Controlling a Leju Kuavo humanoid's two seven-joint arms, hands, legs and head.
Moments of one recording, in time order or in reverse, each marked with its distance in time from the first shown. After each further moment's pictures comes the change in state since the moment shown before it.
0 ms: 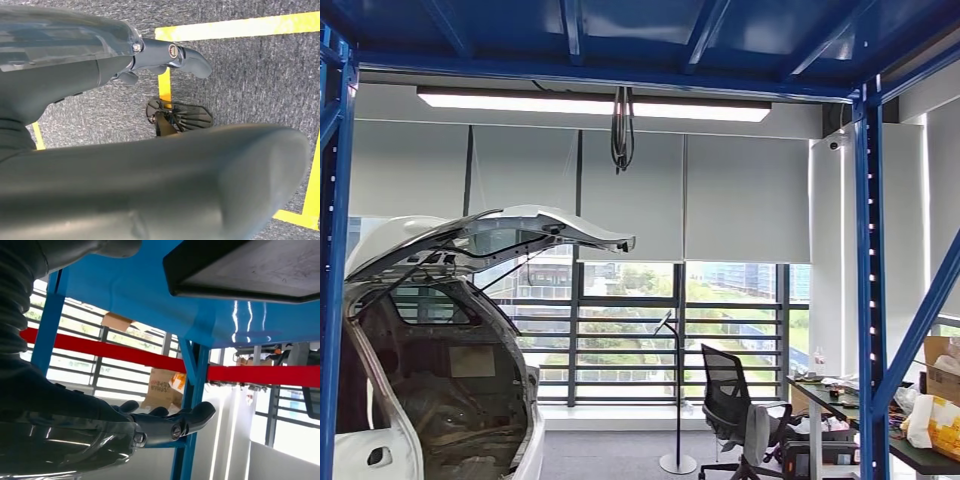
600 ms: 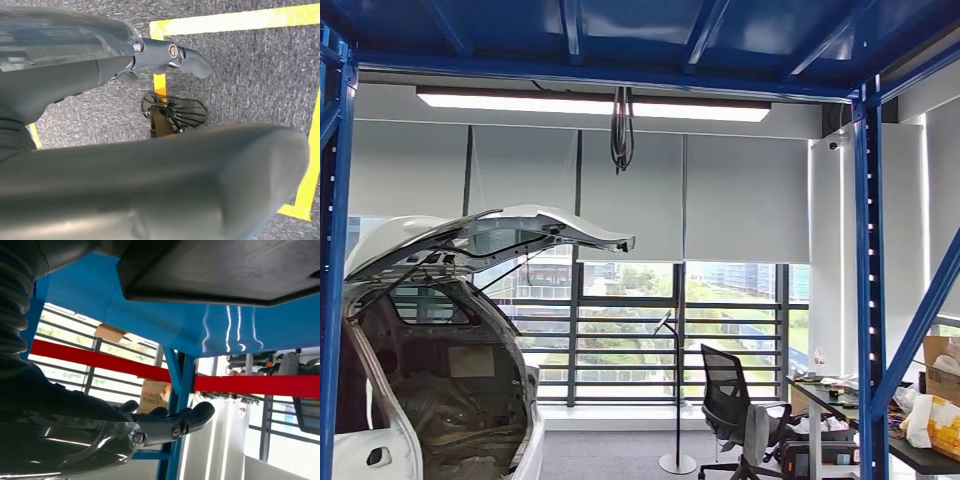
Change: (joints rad) left arm -0.015 -0.013 -0.001 0.000 0.008 -0.003 -0.002; right arm -0.126 0.064 -0.035 0.175 0.000 -0.005 -0.042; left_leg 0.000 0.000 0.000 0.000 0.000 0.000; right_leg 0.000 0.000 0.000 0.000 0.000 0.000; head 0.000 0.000
